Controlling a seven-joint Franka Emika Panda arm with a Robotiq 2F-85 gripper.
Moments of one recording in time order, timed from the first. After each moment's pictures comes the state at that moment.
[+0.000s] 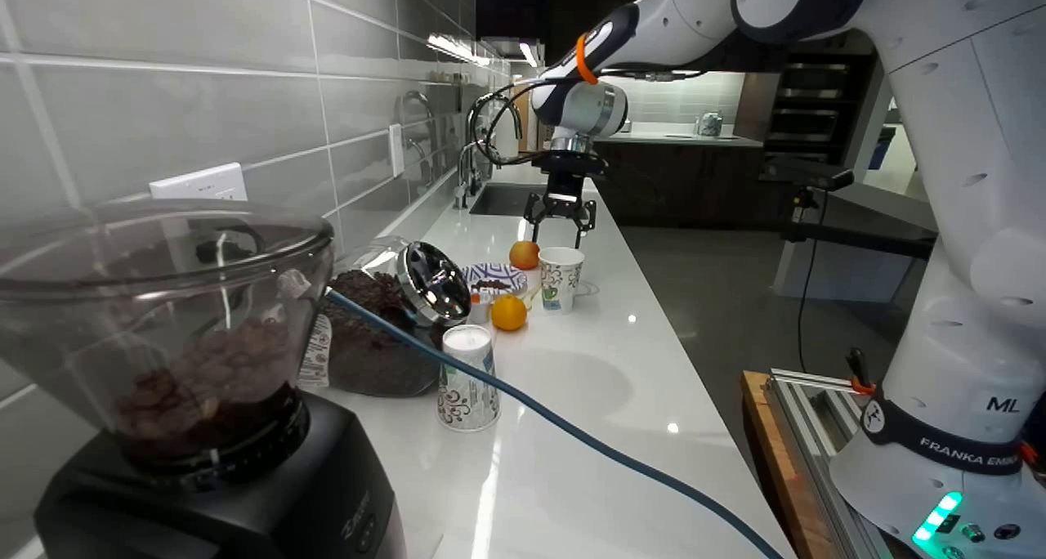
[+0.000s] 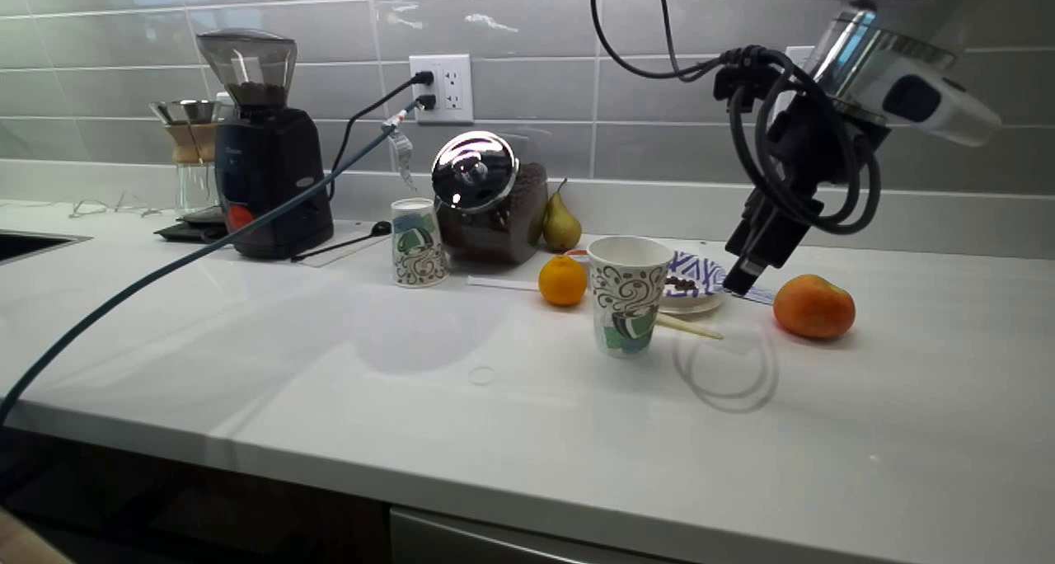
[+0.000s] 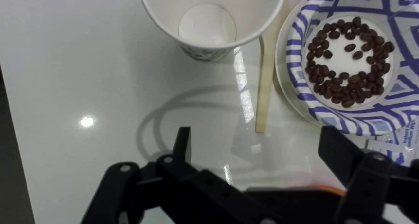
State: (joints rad) arm -0.43 0.53 -0.36 -1.66 0.46 1.91 0.59
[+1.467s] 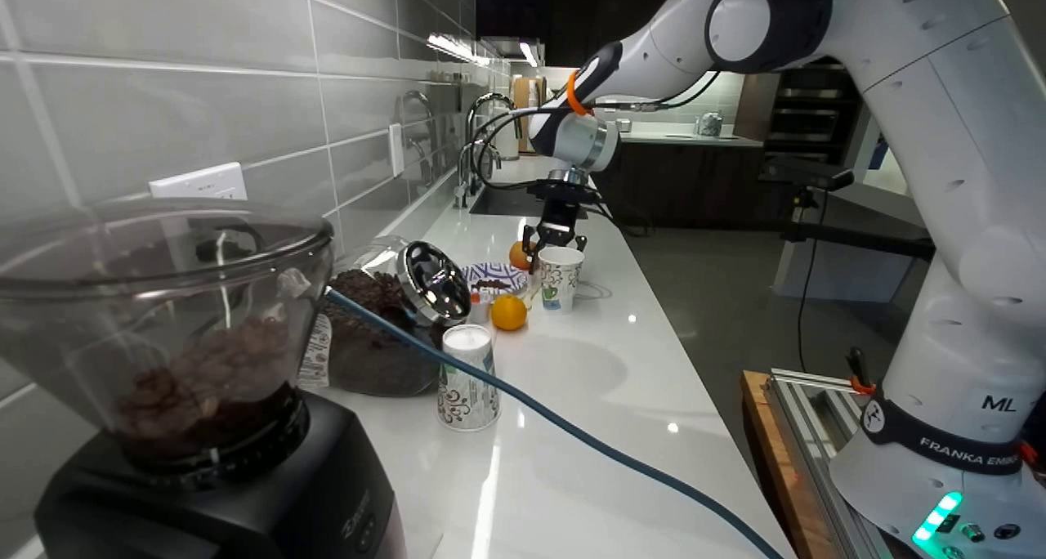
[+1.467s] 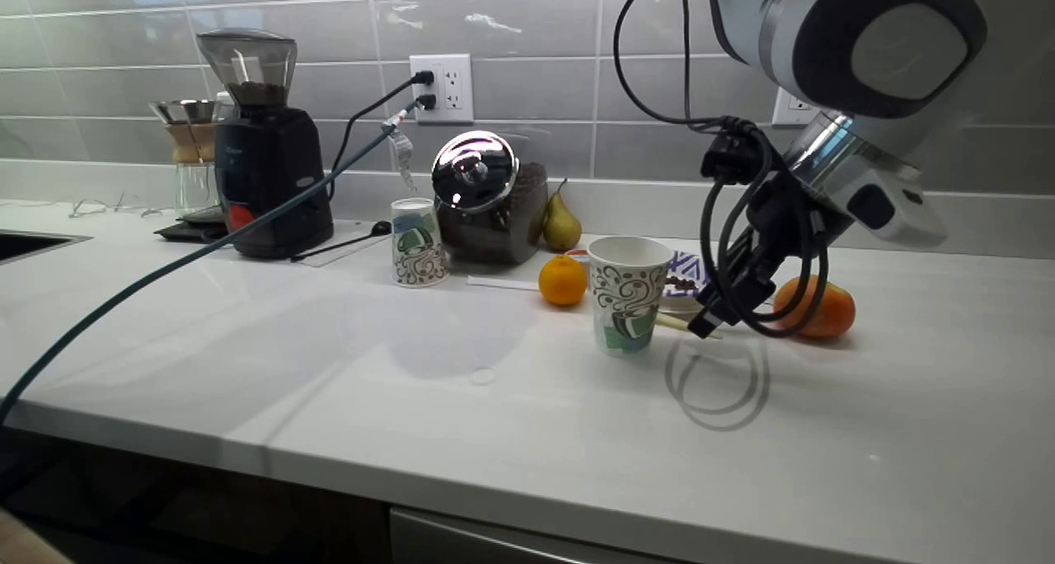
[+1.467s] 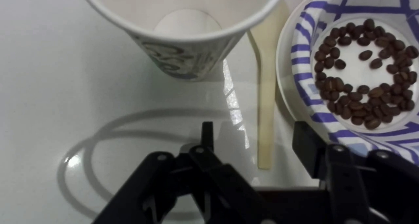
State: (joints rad) arm -0.50 0.65 -0.29 -1.63 0.60 1.92 0.55
